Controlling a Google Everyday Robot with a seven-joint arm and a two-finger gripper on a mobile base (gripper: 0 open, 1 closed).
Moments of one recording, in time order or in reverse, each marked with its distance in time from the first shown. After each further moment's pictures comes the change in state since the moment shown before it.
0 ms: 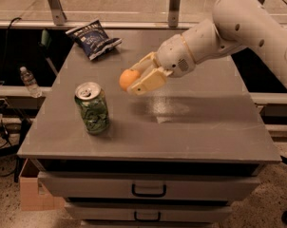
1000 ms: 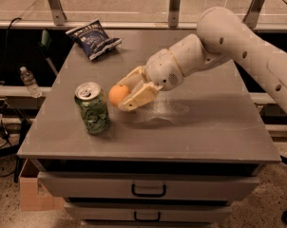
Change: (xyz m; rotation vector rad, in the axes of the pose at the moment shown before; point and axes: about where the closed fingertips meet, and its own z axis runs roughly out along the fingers) arm 0.007 0.027 0.037 -0.122 -0.037 -0.082
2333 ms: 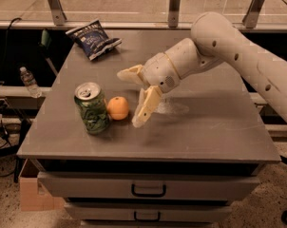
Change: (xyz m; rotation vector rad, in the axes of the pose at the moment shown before) arm 0.008 -0.001 0.011 -0.051 -0.010 0.008
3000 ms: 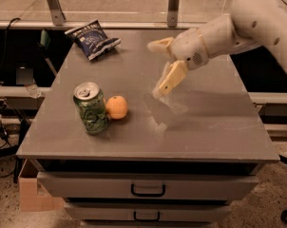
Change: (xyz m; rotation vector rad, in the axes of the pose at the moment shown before) arm -0.004 -0.039 -0.089 0.245 0.012 0.012
